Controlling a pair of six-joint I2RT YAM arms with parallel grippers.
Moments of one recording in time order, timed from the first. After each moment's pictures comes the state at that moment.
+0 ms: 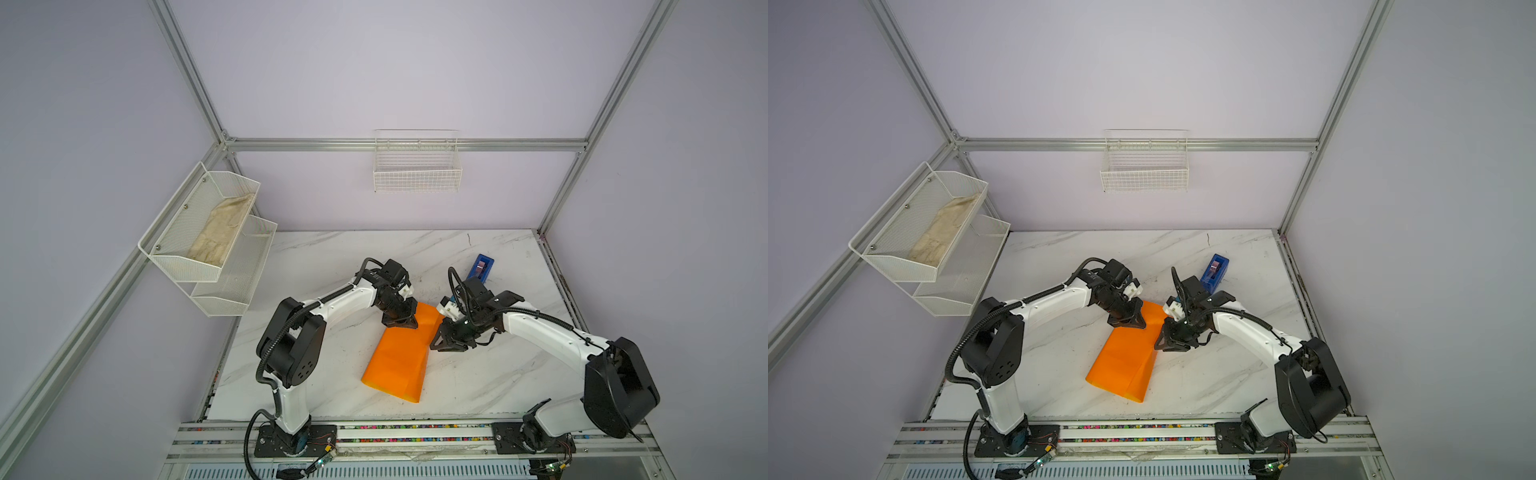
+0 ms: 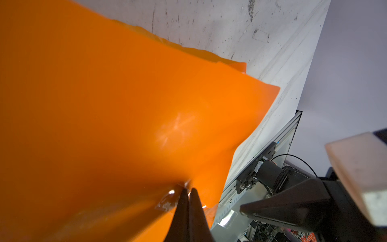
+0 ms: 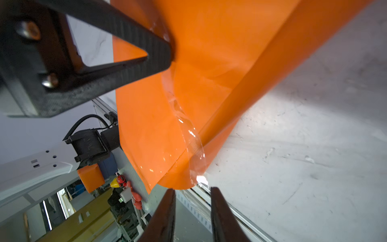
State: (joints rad) left arm -0.62 1.87 1.38 -0.76 0.55 -0.57; right arm 0.55 1.43 0.98 -0.80 -0.63 0.55
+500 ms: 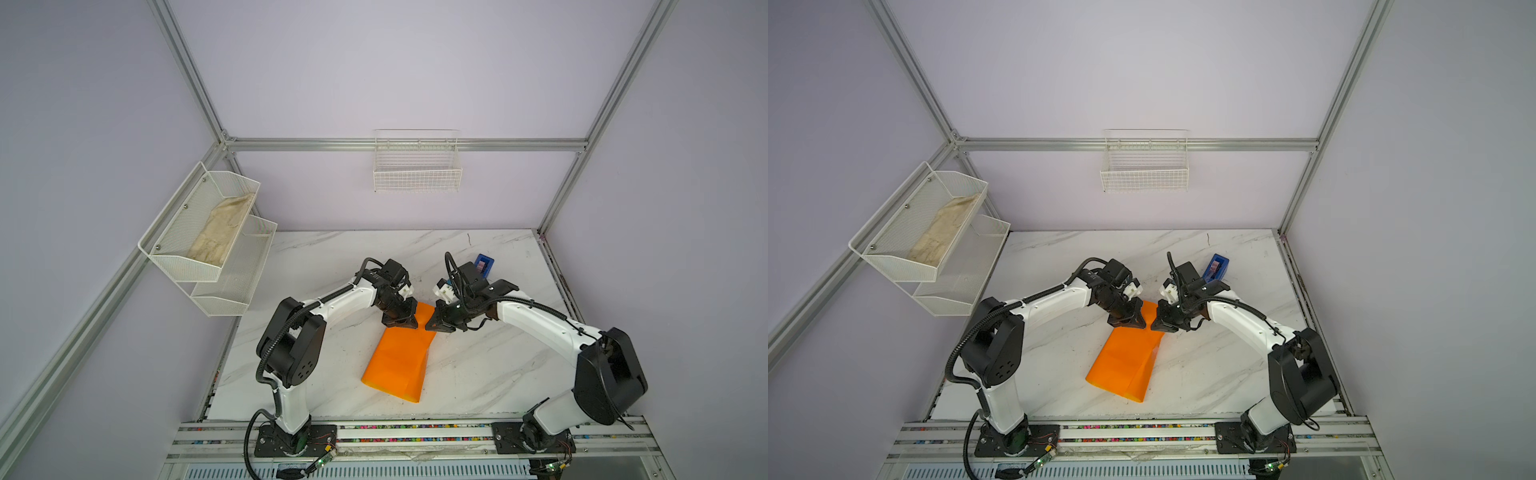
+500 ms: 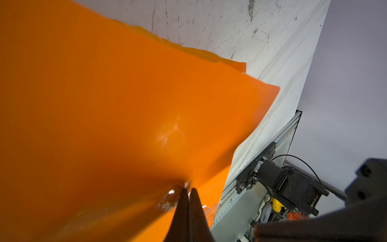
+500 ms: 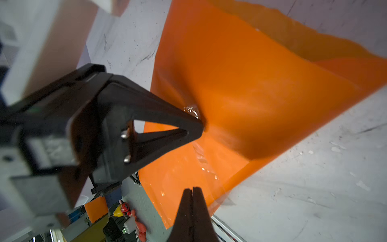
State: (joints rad) left arm -0.62 1.87 1.38 -0.76 0.55 -0.57; right arm 0.57 1.56 1.11 -0.66 -0.60 0.64
